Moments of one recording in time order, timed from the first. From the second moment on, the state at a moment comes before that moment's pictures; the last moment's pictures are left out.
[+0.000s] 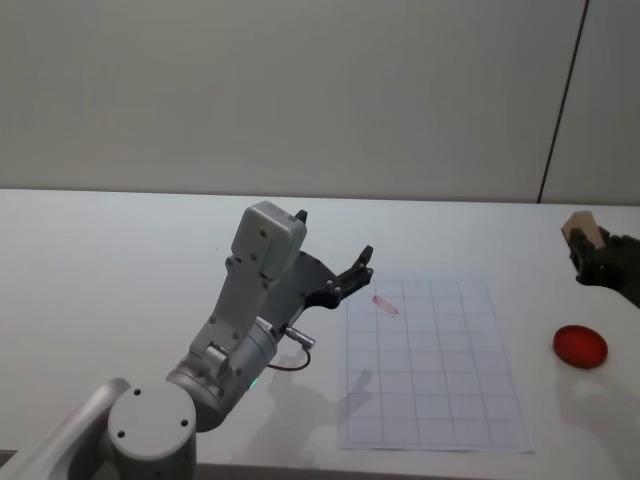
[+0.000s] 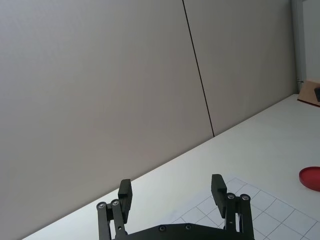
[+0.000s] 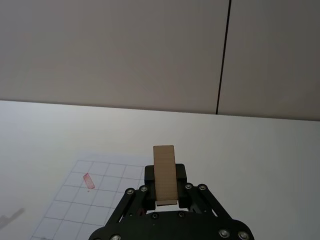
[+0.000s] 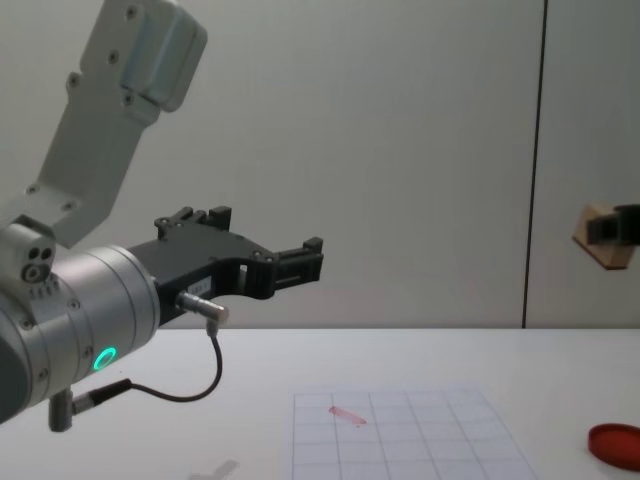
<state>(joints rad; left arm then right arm) -0.24 0.38 0.45 -1.63 -0.20 0.01 -0.01 0.22 0.37 -0.23 -1.81 0.51 0.56 -0.09</state>
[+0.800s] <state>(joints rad) -0.24 0.38 0.45 -1.63 -0.20 0.01 -0.01 0.20 0.37 -0.21 -1.74 0.57 0.54 -0.13</state>
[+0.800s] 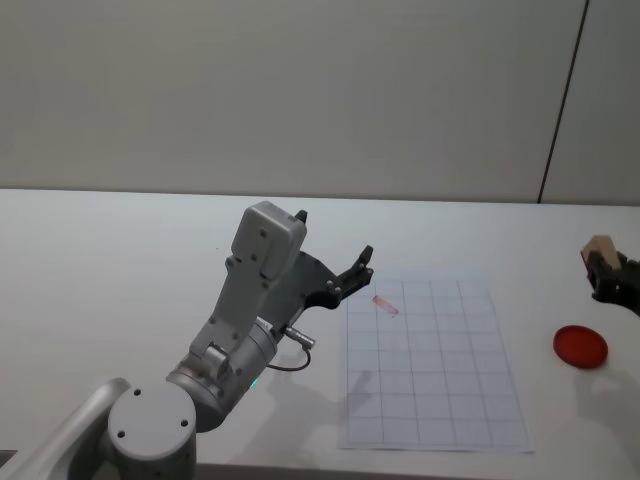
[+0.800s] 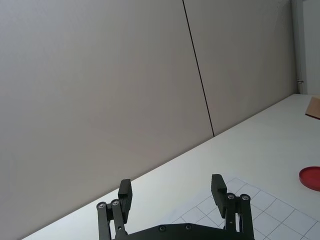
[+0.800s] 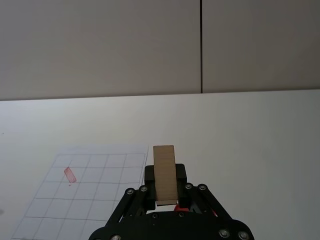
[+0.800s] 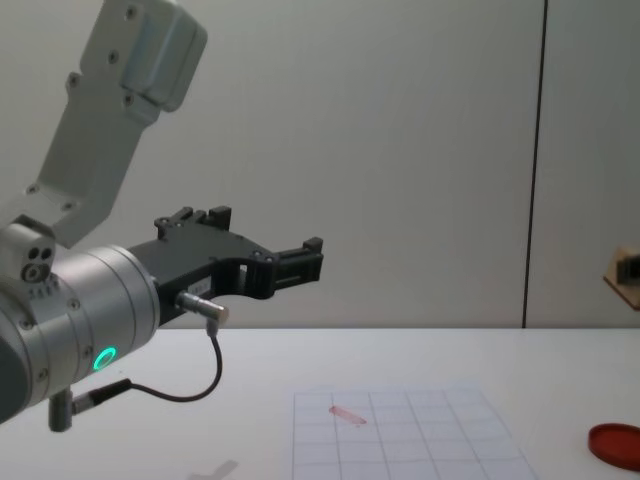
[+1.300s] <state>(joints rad) -0.24 0.38 0.45 -1.63 -0.20 0.01 -0.01 0.22 0.35 -0.20 -1.65 0.58 0.56 -0.13</state>
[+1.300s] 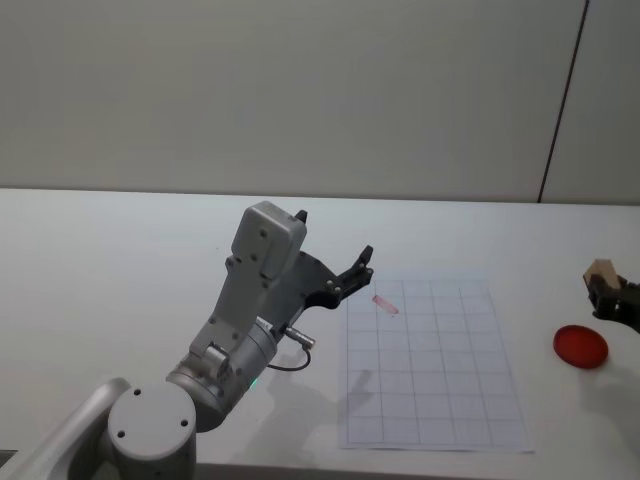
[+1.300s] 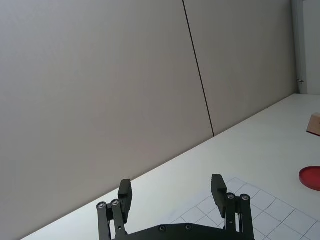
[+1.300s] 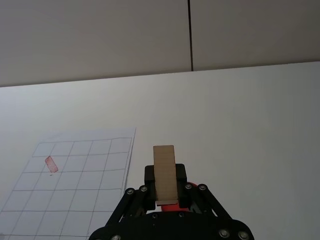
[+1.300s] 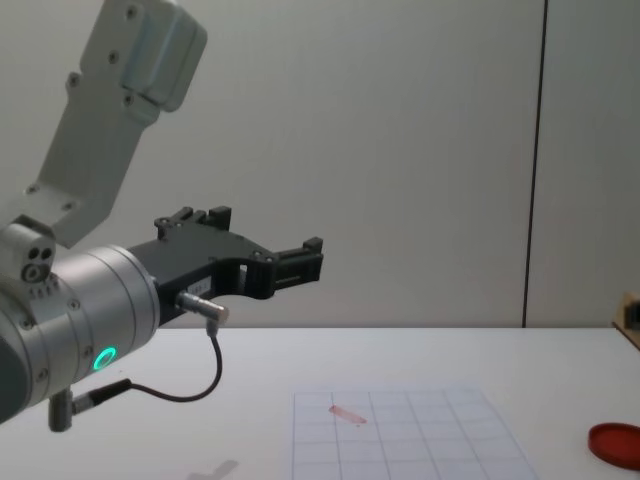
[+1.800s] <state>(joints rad) -0.24 0.38 0.45 -1.63 -0.20 0.01 -0.01 0.26 0.33 -0.20 -1.55 0.56 0.58 -0.11</state>
